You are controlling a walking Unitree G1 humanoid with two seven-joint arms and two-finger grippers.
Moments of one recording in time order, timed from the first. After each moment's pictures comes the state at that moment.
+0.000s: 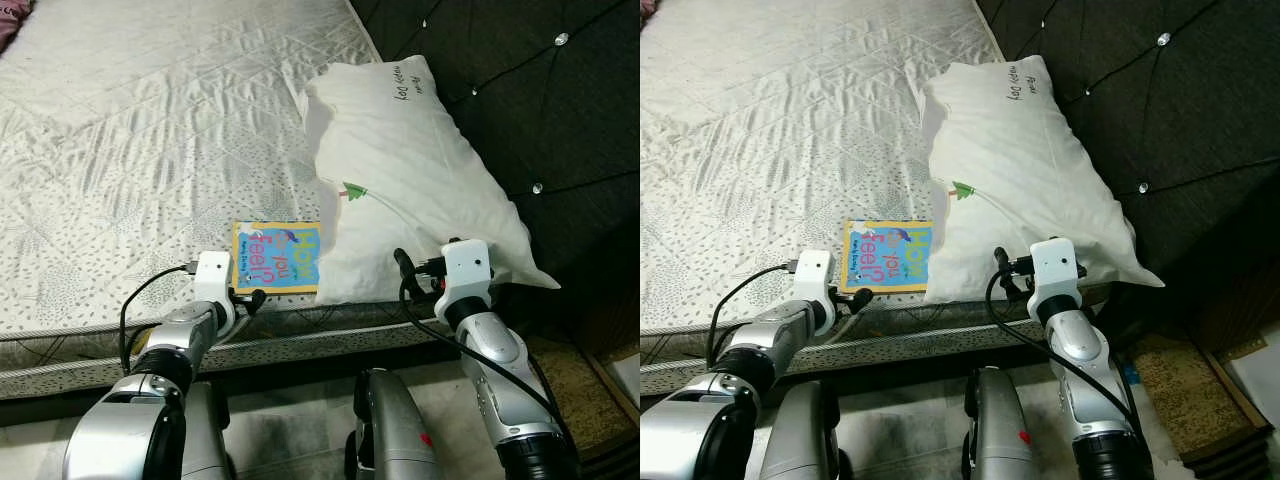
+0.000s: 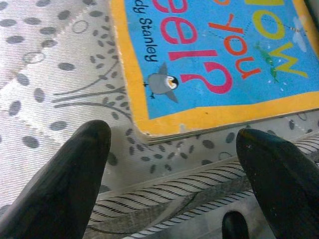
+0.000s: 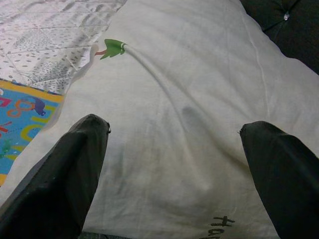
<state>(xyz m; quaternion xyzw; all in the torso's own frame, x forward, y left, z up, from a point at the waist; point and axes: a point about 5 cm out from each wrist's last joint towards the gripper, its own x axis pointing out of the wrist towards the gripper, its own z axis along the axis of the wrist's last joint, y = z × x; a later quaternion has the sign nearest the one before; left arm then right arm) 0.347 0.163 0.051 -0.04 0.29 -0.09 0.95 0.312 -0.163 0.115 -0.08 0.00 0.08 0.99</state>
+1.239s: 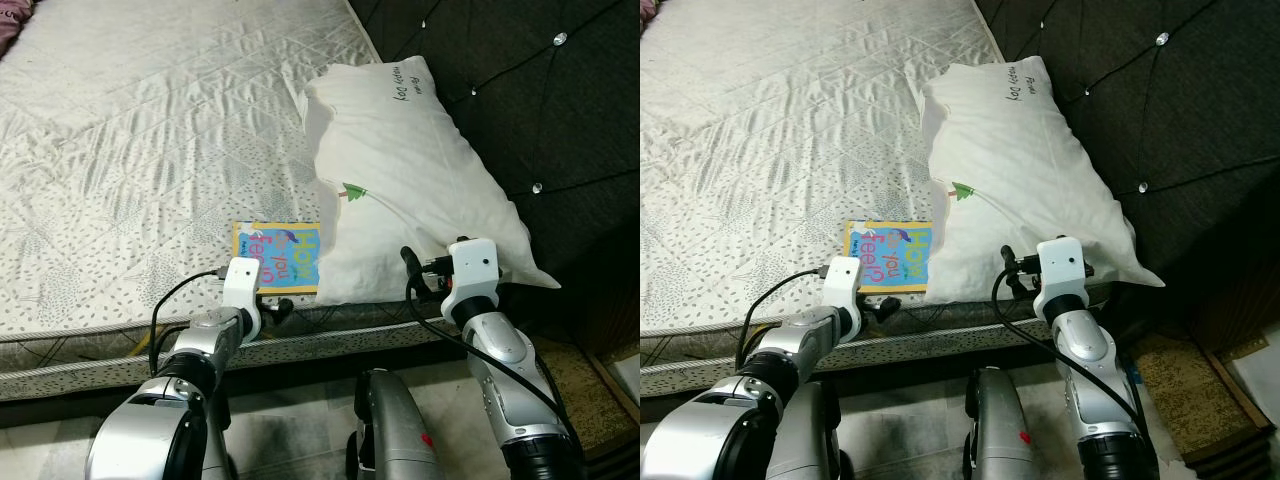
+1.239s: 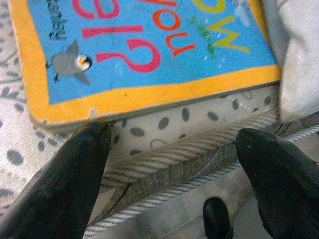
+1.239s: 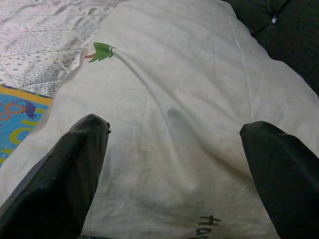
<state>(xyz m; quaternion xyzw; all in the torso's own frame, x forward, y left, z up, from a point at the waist) 0.341 0.131 0.042 -0.04 0.31 -0.14 0.94 0.311 -0.170 0.118 -0.08 0.00 0.07 0.99</state>
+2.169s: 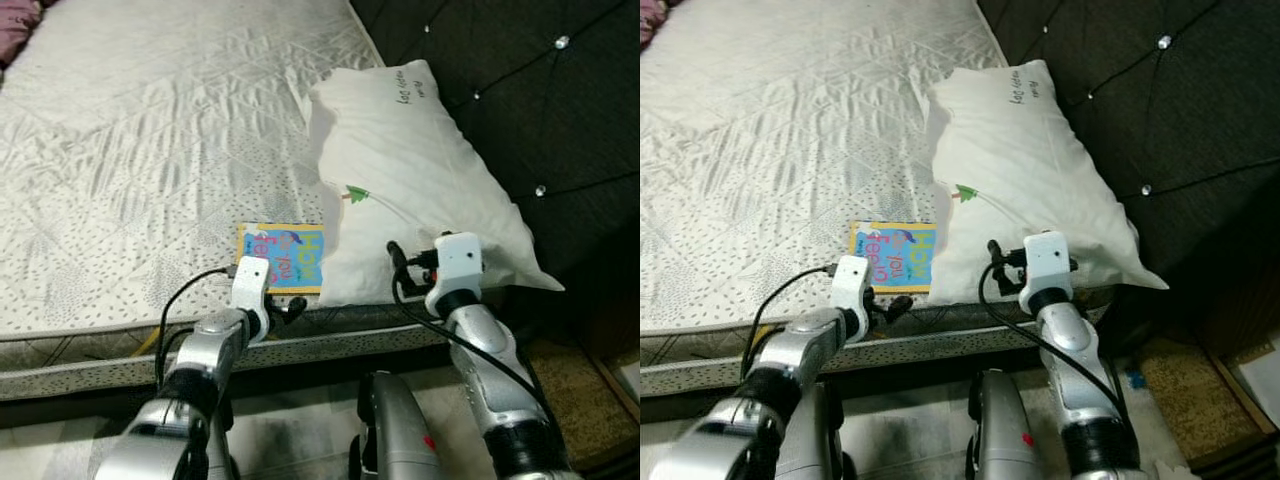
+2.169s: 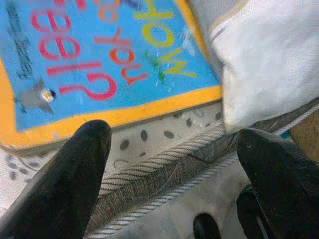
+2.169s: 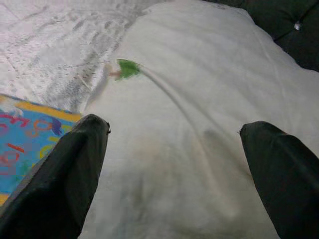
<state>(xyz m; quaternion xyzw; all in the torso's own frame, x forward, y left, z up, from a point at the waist) 0.333 0.114 0.056 -0.03 0.25 -0.20 0.95 0.324 -0.149 0.117 -0.06 -0.01 0.08 0.99</state>
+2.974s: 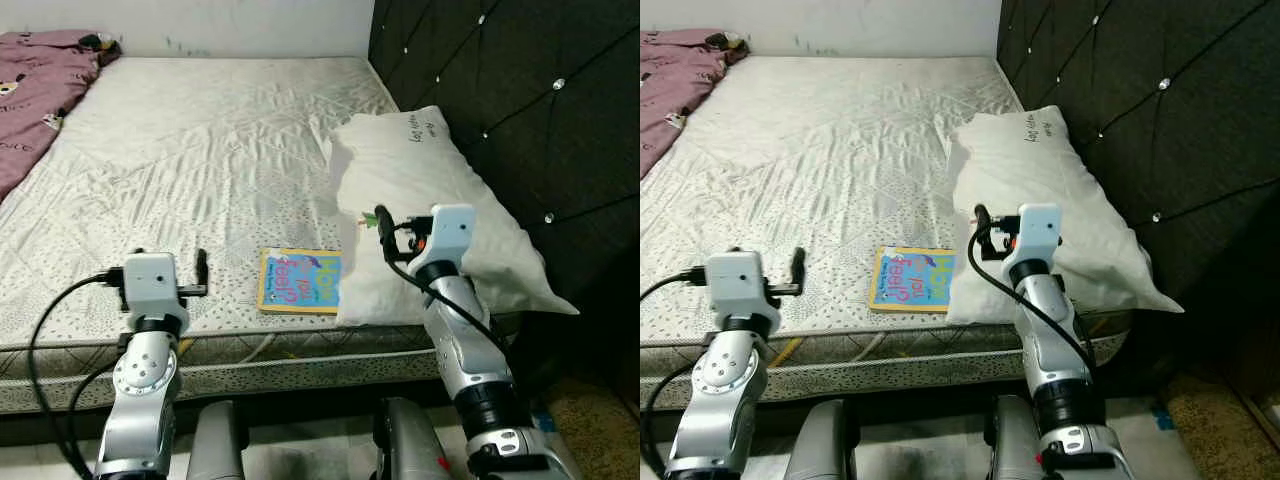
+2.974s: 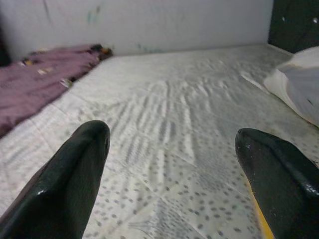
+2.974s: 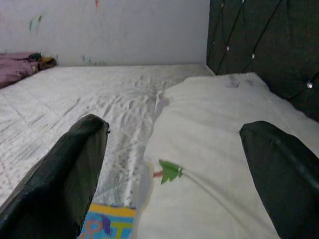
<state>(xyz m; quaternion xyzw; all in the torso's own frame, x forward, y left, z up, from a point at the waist) 0.278 0.192 0.120 0.06 -0.03 0.09 0.99 0.349 -0.130 0.141 0.04 -0.06 0.07 0.99</state>
